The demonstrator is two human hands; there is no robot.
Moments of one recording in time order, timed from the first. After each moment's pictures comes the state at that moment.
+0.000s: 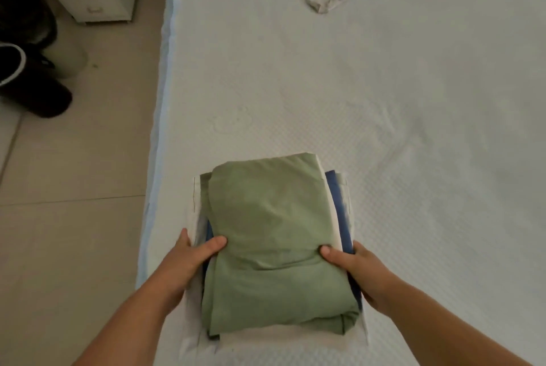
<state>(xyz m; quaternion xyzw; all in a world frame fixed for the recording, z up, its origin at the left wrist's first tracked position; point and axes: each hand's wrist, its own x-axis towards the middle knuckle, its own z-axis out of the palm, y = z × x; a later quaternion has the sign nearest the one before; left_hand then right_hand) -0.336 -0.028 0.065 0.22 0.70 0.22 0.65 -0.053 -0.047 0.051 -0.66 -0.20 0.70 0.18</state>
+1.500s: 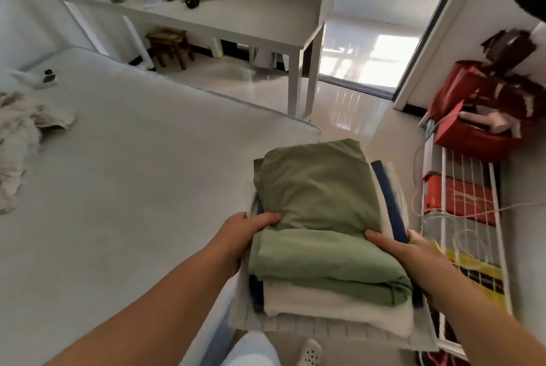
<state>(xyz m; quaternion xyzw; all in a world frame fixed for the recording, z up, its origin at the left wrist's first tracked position) 0.223 -0.385 0.434 0.57 0.41 -0.11 0.70 0.314 -0.637 0.447 -0.80 0.08 0.36 0.46</state>
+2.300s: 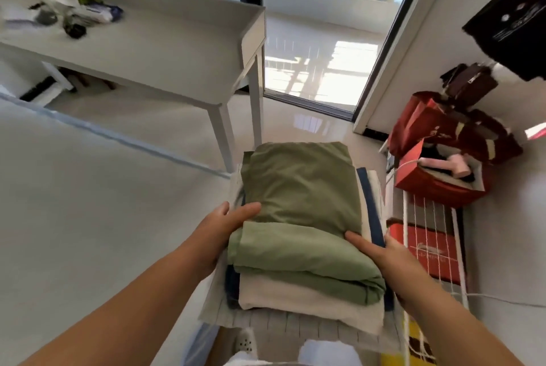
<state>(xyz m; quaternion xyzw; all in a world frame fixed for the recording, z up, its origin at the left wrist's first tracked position) 0.641 -0.377 0.425 0.58 0.33 -0.14 0.73 0.702 -0.642 0.425 -0.78 0.14 0.33 0.51</state>
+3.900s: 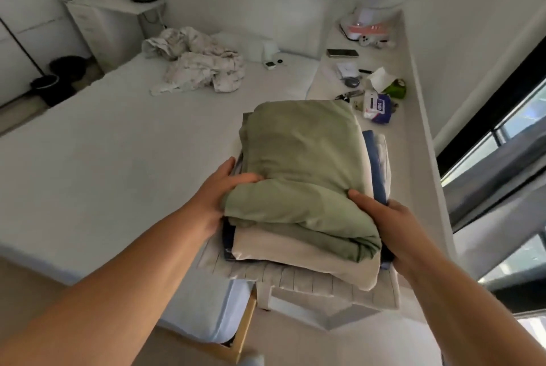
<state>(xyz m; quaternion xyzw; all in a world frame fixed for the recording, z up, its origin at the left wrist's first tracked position) 1.019 -0.186 0.499 0.27 0.60 0.53 0.54 1.273 -0.160 0.519 -0.65 -0.46 0.54 0.28</state>
